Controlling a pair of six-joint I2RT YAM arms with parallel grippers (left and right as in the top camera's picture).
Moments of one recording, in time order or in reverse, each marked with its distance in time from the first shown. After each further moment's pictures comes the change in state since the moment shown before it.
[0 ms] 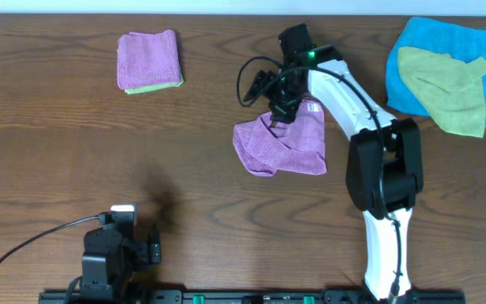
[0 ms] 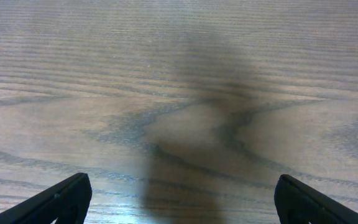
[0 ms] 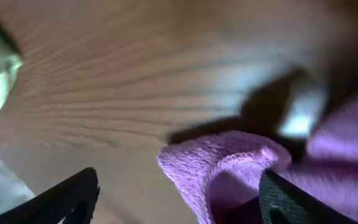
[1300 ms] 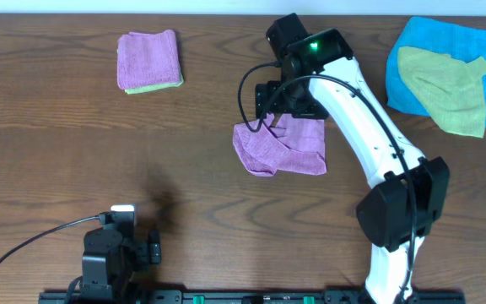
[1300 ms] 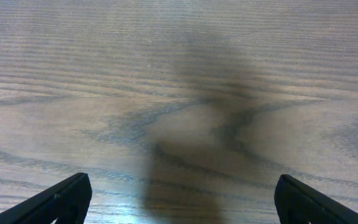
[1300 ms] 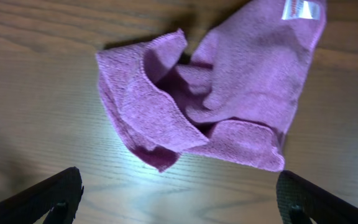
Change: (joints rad) left arm 0.000 0.000 0.000 0.000 0.000 0.000; right arm 0.101 -0.224 0.125 -0.448 0.424 -0.428
